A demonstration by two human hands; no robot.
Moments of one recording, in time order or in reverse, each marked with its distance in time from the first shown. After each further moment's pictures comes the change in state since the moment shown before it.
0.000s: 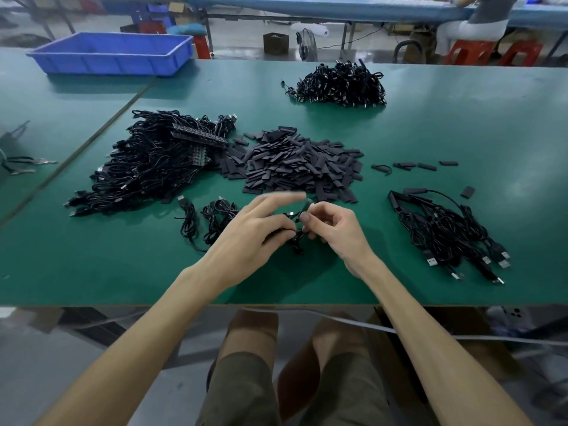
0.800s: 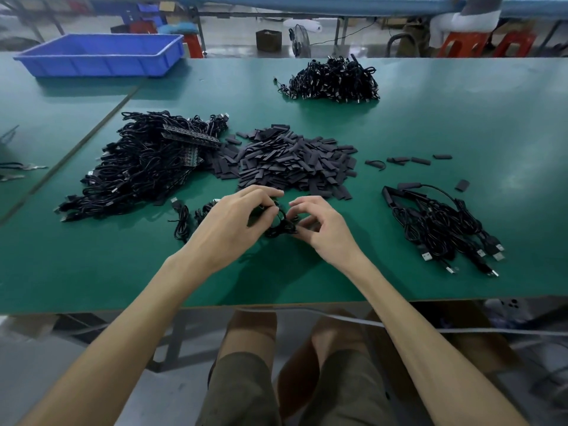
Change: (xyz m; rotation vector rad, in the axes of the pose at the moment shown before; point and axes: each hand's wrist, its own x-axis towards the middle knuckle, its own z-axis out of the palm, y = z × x) left_hand 0.012 -0.004 -0.015 -0.041 0.030 -0.213; right_hand 0.002 0.007 0.003 -0.331 -0.032 -0.119
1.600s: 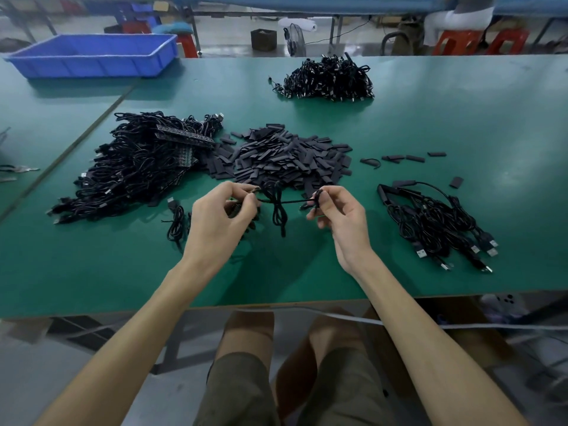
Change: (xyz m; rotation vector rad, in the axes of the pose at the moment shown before) left_hand -0.007 0.007 0.010 -0.325 0.332 -0.308; right_hand -0.004 0.003 -0.014 0.585 0.341 0.149
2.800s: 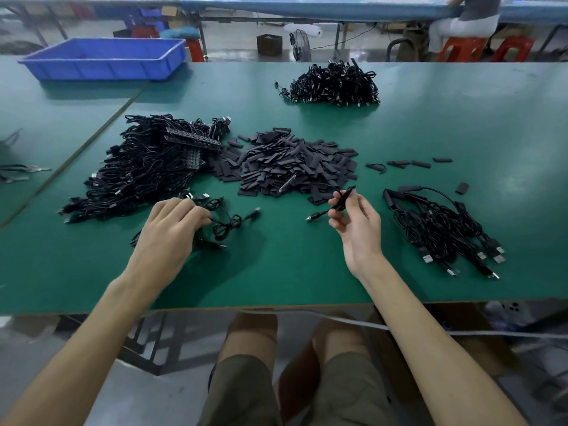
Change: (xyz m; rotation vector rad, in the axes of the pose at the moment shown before) left_hand -0.002 -0.072 -0.073 0.794 -0.024 0.546; right_hand 0.001 -0.007 0.001 0.201 0.206 0.128
